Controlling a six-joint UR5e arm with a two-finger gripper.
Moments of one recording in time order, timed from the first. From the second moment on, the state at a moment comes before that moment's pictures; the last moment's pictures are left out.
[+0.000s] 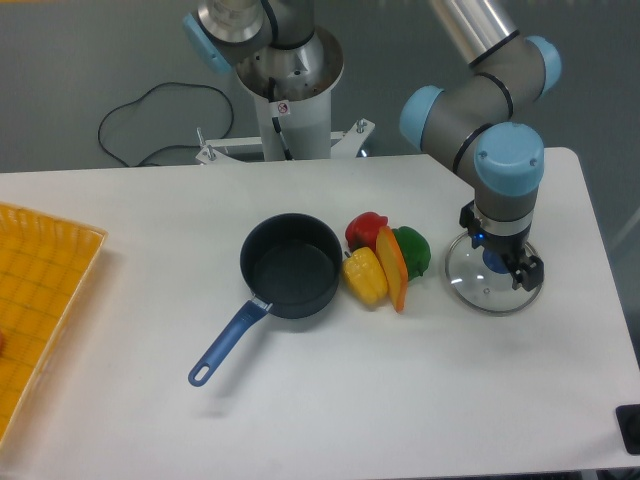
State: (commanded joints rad) arm 2.76 -1.99 -1.63 -0.98 1.71 1.69
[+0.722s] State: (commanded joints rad) arm 2.78 -1.87 -1.66 -1.05 1.54 1.37
